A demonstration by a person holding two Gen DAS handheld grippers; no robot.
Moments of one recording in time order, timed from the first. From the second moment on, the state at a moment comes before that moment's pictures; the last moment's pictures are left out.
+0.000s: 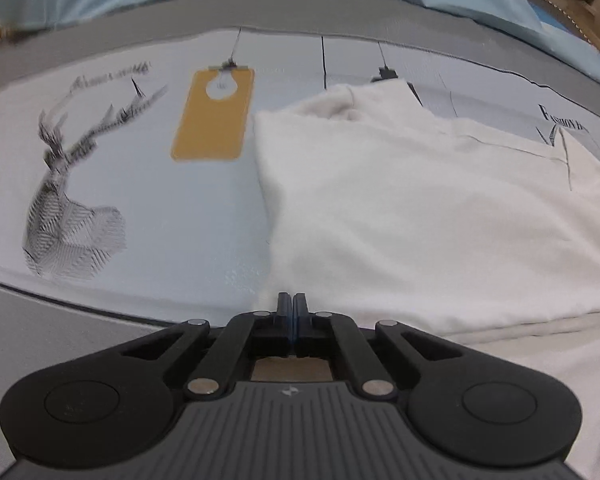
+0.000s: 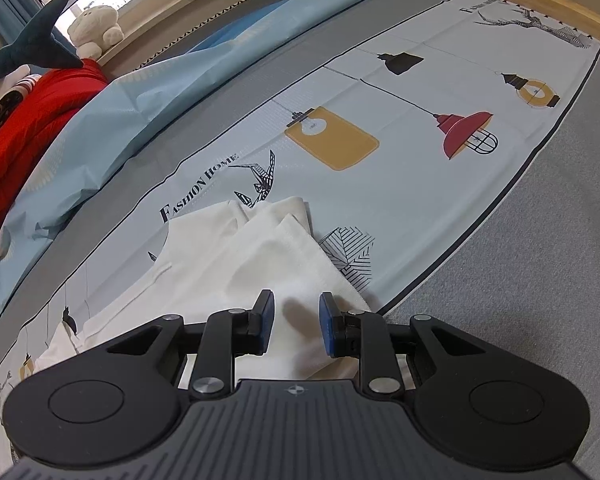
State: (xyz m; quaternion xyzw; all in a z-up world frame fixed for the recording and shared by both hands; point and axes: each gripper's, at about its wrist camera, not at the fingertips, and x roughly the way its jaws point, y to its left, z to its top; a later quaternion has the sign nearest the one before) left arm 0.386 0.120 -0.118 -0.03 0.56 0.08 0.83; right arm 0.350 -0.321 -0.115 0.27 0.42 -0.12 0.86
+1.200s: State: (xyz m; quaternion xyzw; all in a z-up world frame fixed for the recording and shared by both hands) left arm 0.229 0.112 0.028 -0.11 0.47 0.02 0.88; right arm 0.199 -0.342 0.002 0.20 0.35 -0.03 0.91
